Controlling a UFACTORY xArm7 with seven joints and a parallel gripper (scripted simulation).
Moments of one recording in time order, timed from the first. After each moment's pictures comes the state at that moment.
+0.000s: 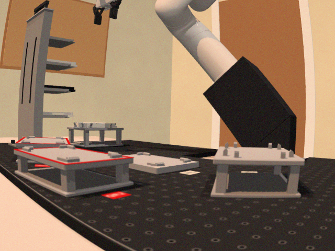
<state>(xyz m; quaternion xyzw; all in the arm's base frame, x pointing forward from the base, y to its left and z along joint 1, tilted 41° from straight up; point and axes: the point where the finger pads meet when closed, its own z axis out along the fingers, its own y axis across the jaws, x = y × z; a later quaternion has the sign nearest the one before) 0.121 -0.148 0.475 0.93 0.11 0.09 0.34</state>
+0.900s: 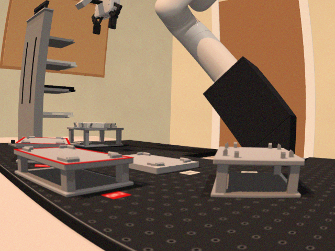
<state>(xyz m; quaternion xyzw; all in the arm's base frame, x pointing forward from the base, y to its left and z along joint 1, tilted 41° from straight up) 0.130 -0.173 0.444 0.93 0.11 0.09 0.34</state>
